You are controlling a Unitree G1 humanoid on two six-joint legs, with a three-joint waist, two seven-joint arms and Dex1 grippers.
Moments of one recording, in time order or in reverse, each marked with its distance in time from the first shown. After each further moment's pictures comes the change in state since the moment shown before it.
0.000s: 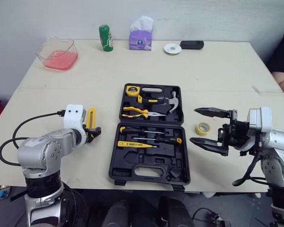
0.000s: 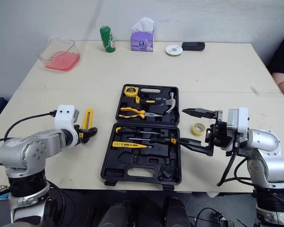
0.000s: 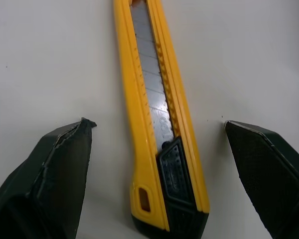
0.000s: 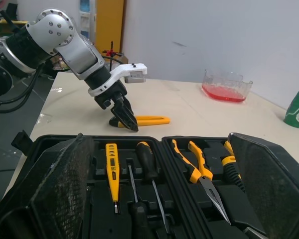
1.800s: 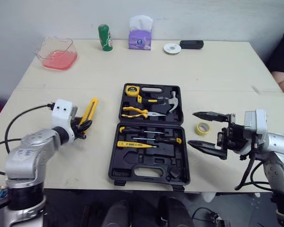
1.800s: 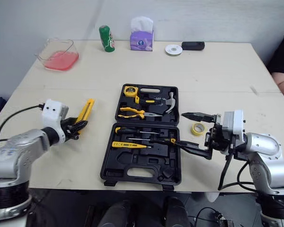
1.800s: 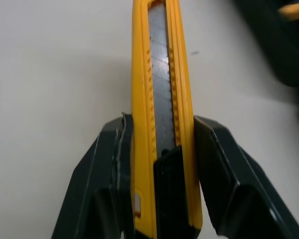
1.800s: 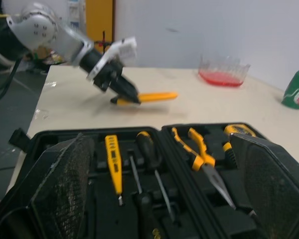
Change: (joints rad) left arm 0.209 0.253 -0.011 -0.002 0.061 -0.592 -0.576; right arm 0.085 -0.050 0.000 -0.070 -0.014 0.057 -0.036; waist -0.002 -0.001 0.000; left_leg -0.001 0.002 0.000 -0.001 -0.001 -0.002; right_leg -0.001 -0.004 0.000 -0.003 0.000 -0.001
